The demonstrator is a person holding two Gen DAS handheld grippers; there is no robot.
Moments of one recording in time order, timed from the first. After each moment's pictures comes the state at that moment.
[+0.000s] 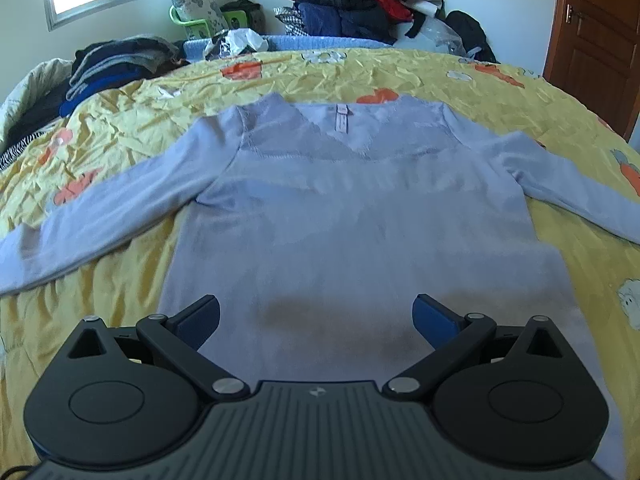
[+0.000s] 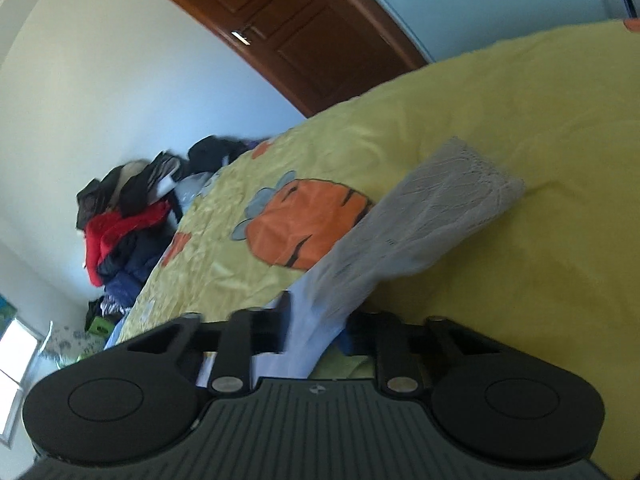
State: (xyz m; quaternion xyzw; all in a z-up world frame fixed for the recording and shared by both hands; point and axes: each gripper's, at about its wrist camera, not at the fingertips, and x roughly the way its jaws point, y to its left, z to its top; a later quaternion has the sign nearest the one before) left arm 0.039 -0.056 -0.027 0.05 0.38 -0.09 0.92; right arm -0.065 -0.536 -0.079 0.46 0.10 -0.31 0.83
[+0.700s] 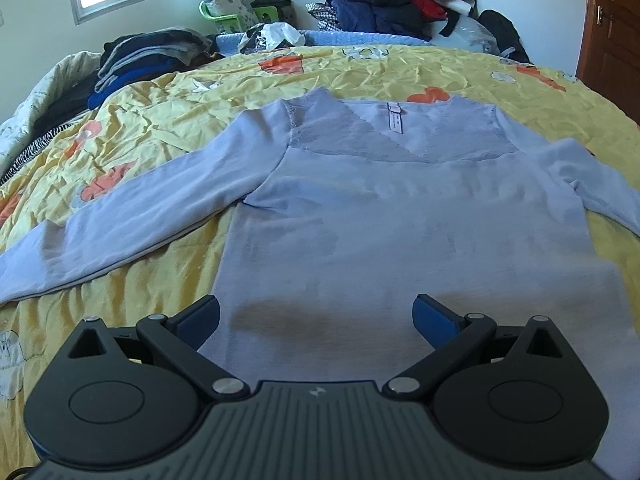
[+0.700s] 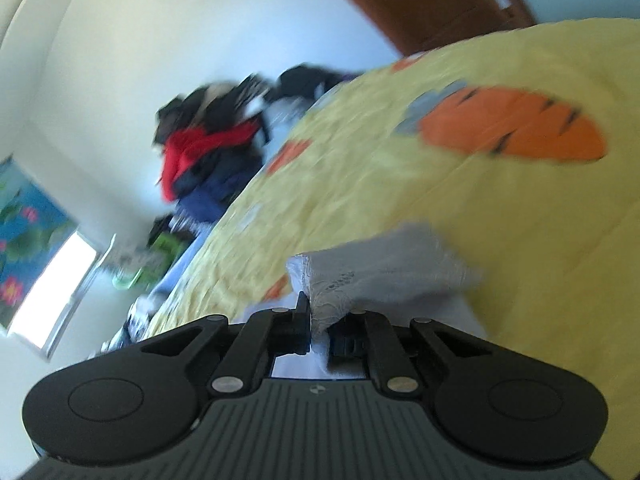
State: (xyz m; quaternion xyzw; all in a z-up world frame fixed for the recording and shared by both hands) left arm 0.061 -0.035 -0.036 0.06 0.39 -0.04 0.92; right arm 0.018 -0.432 -0.040 0.41 0.17 -0.14 0.88
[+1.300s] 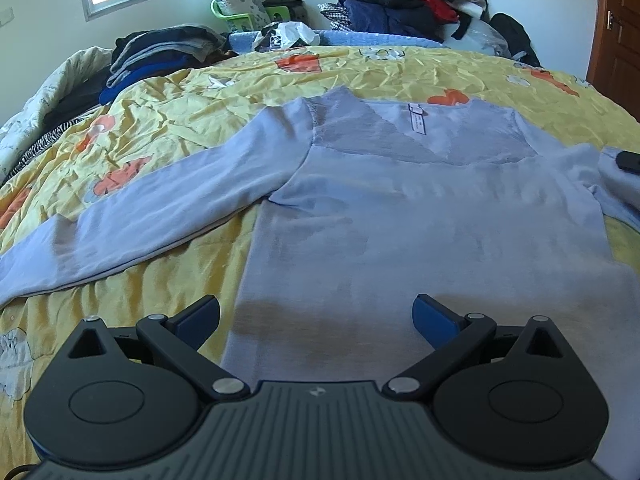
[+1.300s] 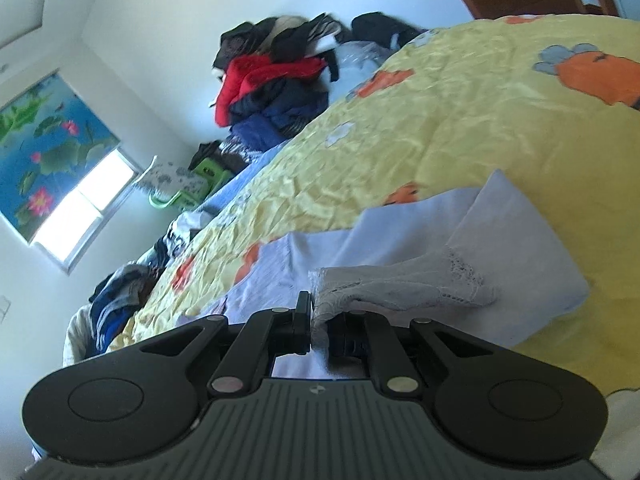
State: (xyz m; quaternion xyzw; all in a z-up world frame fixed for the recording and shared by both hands) left arm 0.065 -0.019 -0.039 0.05 0.39 -0.02 0.92; right arm 0.056 -0.334 -0.017 0.36 0.23 -0.05 0.90
